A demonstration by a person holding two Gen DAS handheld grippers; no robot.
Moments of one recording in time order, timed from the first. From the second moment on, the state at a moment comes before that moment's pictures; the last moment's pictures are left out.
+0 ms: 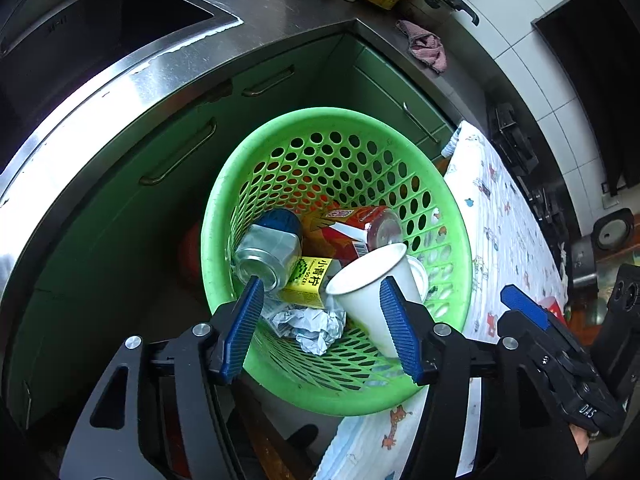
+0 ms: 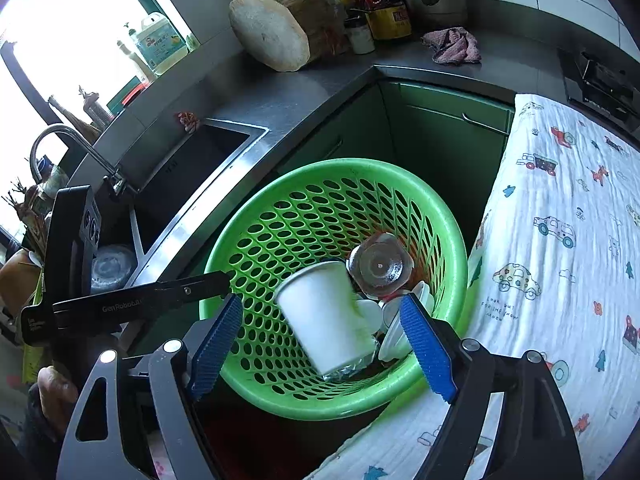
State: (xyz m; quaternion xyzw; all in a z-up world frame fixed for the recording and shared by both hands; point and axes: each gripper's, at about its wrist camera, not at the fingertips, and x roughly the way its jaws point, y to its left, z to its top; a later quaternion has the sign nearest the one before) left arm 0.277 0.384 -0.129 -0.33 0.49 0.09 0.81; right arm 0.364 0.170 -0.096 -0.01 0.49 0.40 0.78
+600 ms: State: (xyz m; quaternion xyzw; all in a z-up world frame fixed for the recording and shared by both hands) left arm 0.266 0.315 -0.091 -0.26 0.47 0.11 0.84; right arm 0.334 0.087 -0.075 -0.04 0.46 0.39 0.80
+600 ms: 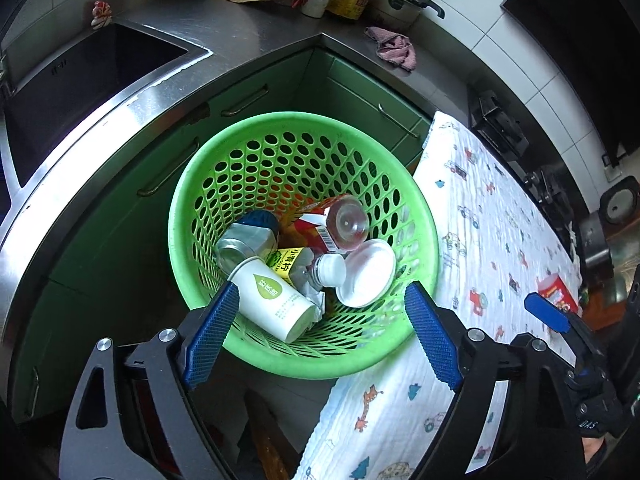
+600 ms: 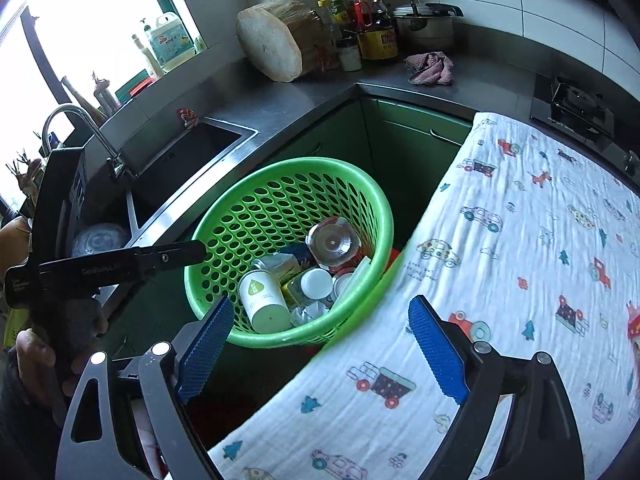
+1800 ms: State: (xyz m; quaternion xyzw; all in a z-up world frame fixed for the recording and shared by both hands) left arm 0.342 -0.011 -0.107 -0.12 0.51 -0.03 0.85; right arm 0.470 -0.184 -0.117 -0.27 0.52 0.23 0.77
